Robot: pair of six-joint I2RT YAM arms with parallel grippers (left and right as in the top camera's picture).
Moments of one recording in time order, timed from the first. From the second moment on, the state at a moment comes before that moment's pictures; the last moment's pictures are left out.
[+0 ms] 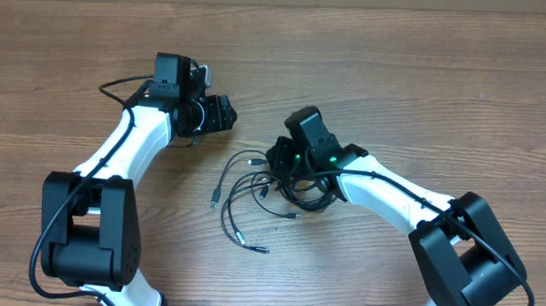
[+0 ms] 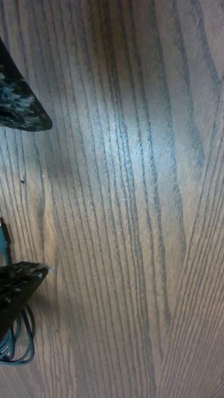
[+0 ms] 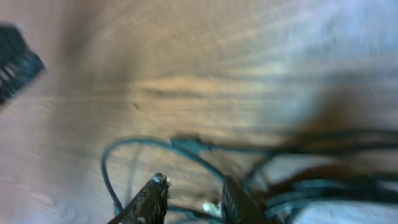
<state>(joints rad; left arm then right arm) -0.09 1.82 1.20 -0.47 0.36 -0.31 0.63 1.81 1.05 -0.19 -0.17 0.86</state>
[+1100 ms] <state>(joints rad) -0.09 1.82 1.20 -0.47 0.36 -0.31 0.59 1.86 1.05 -0.03 -0.18 0.91</state>
